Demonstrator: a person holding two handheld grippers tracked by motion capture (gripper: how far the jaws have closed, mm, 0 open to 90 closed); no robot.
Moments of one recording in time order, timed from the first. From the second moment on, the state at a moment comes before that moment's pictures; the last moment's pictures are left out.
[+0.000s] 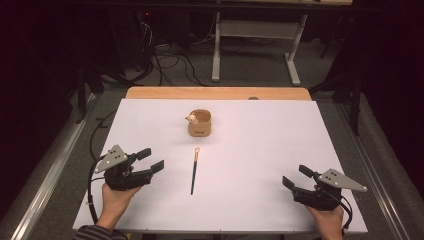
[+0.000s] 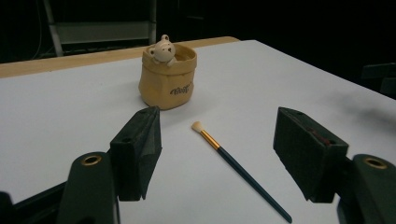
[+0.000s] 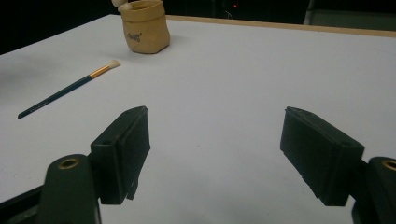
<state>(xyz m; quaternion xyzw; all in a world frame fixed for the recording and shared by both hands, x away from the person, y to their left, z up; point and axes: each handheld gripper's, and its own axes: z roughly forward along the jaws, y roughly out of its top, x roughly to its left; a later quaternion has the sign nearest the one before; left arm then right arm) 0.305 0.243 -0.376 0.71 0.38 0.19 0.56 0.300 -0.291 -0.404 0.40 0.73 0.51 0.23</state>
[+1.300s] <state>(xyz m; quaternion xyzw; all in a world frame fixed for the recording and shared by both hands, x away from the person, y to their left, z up) 0.327 0.208 -0.362 0.72 0.35 0.18 0.57 0.299 -0.291 -0.404 0.40 0.73 0.50 0.23</state>
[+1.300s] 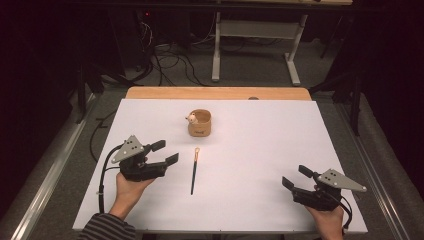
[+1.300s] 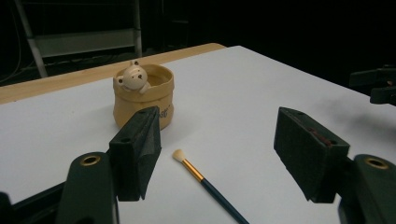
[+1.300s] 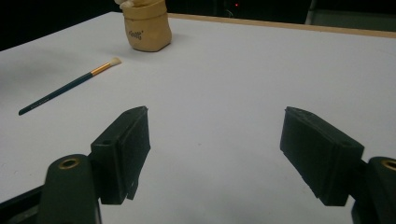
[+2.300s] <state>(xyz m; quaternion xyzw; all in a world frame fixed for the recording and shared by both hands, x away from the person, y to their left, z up) 0.356 0.170 -0.365 0.73 0.34 0.17 0.57 0.300 -0.292 -0.404 0.40 0.73 0.51 0.22</state>
